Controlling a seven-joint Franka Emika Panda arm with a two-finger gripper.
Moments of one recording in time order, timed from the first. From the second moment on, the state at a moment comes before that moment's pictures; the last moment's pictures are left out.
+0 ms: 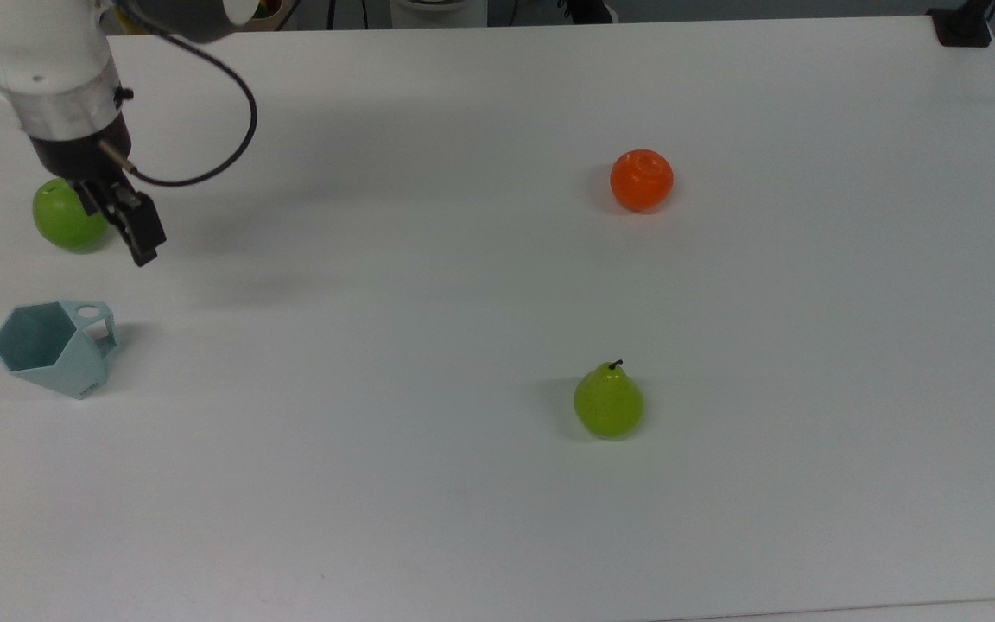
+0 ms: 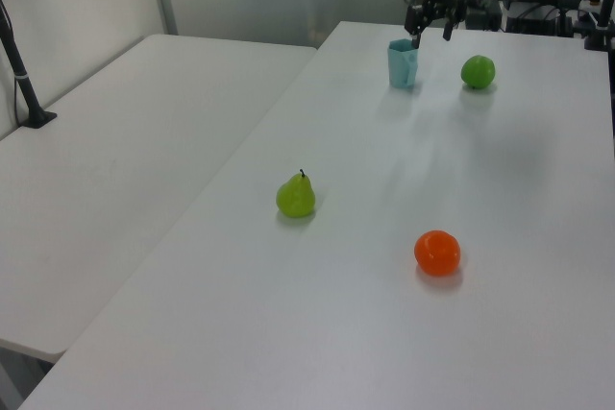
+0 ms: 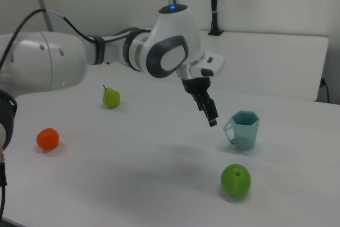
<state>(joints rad) -0.19 0.48 -0.14 -1.42 -0.01 2.09 0.39</state>
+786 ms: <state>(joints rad) -0.24 0.59 -0.14 -1.42 0.00 2.31 0.44</state>
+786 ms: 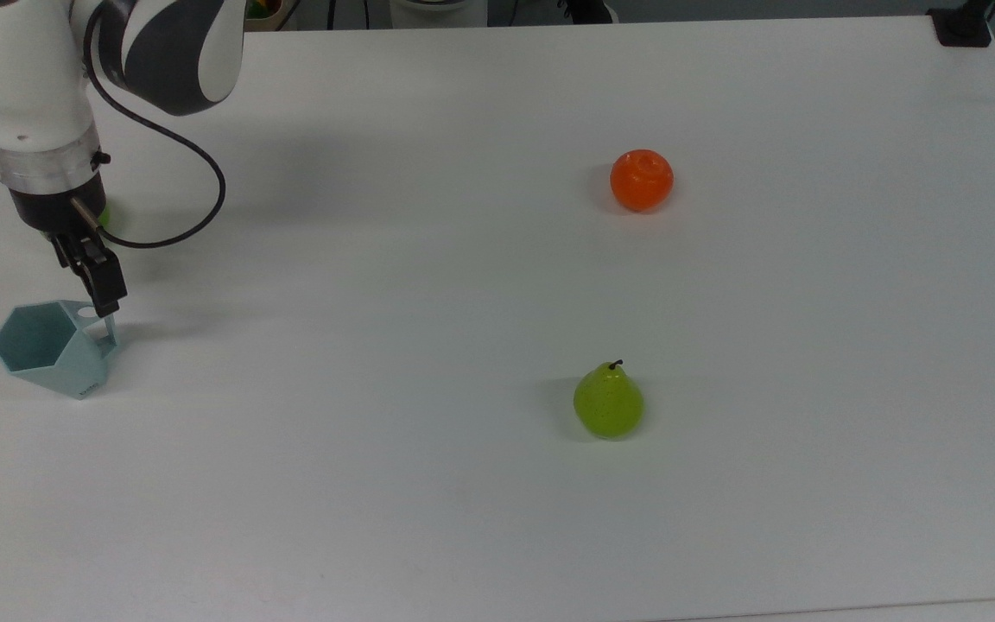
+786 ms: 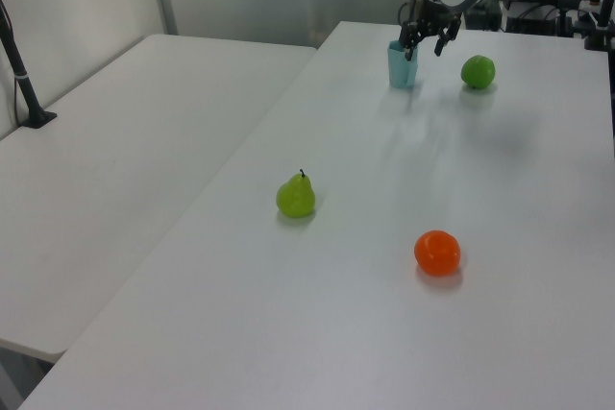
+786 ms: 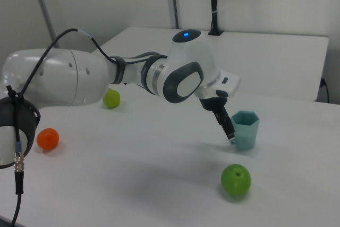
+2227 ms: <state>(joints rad) -0.22 0.70 -0.13 -1.42 0.00 2.50 0.47</state>
